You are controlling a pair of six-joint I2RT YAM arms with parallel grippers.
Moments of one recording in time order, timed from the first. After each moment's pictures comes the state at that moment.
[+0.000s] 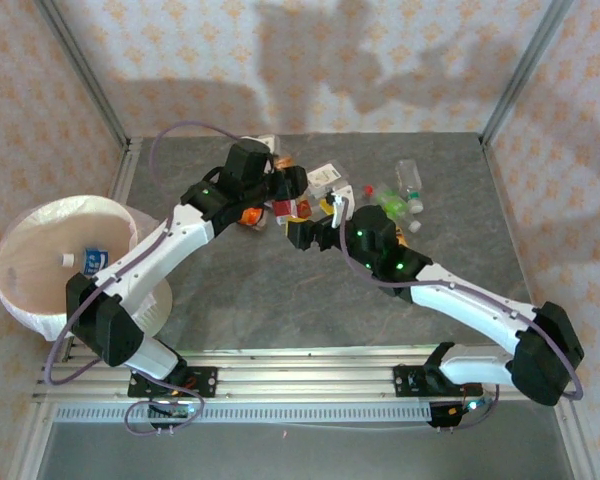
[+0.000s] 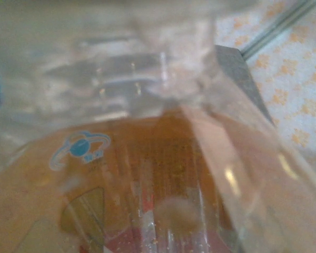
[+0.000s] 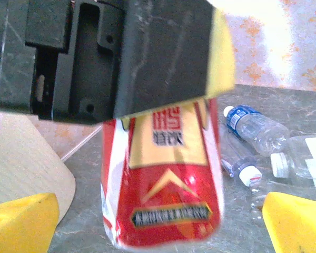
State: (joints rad) left arm -0.53 1.50 1.44 -0.50 -0.02 -0.58; right arm 0.79 1.21 0.83 0.19 -0.01 0.31
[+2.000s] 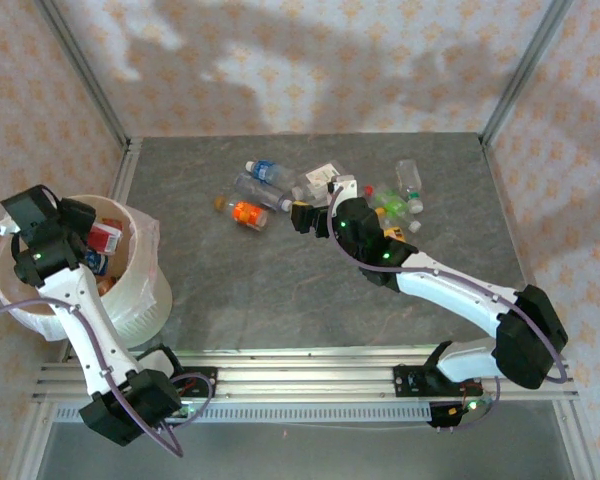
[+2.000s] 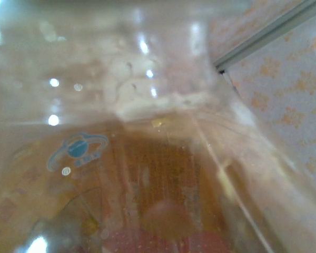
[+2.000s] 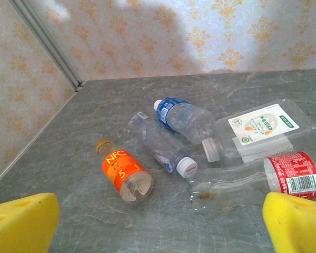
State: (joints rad) left arm 0.69 1.02 1.22 -0.91 0.05 -0.69; right arm 0.79 1.33 0.92 0.09 0.27 0.40
